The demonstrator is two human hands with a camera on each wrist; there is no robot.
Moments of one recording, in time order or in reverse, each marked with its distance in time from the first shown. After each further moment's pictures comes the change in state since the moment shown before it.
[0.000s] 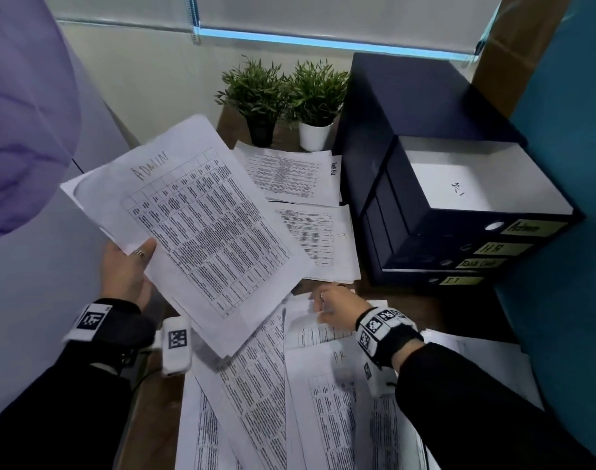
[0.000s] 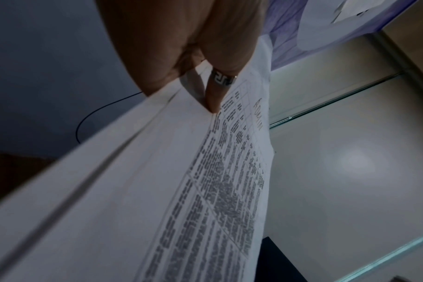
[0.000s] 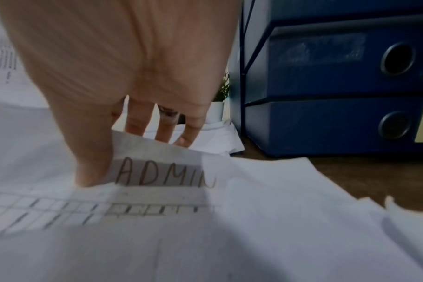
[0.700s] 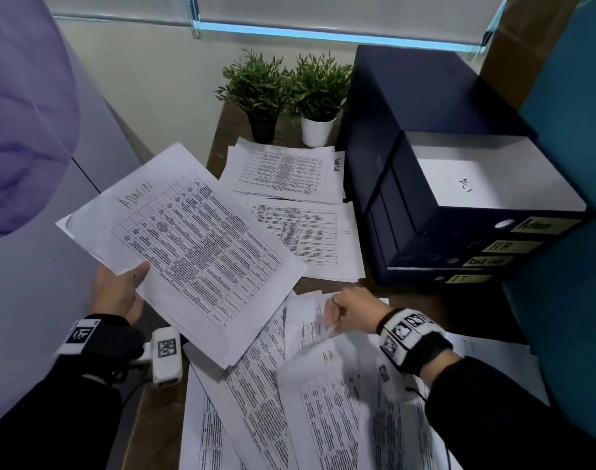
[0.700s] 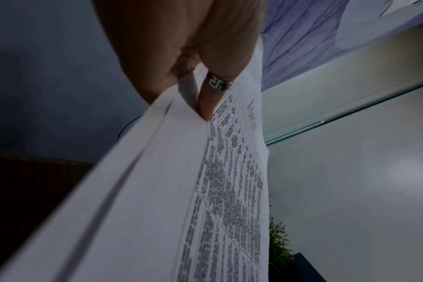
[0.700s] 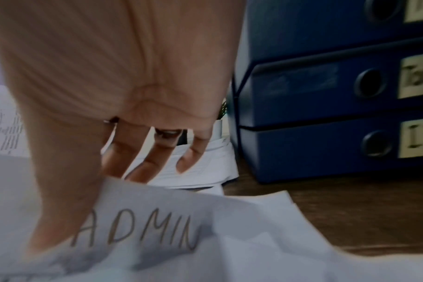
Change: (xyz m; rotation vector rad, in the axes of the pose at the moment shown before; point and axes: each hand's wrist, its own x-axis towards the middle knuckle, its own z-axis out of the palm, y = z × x) left_hand 0.012 -0.025 -0.032 -0.001 0.065 -0.105; right_hand -0.013 0.008 -0.007 -0.014 -0.067 -0.002
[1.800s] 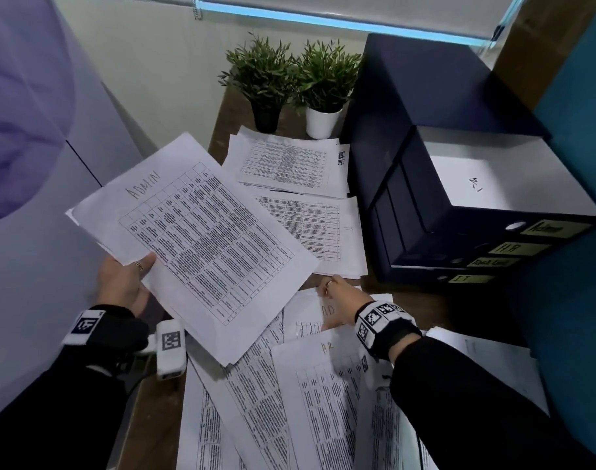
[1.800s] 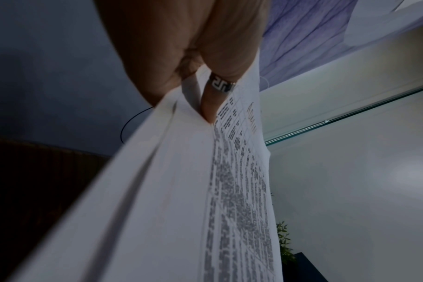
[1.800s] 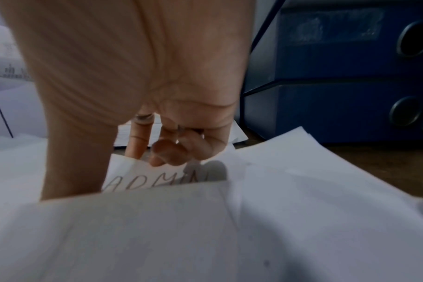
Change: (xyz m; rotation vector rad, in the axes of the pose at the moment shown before) left_hand -0.004 0.002 0.007 0.063 0.017 -0.072; right_hand 0.034 0.000 0.015 0.059 -0.017 0.143
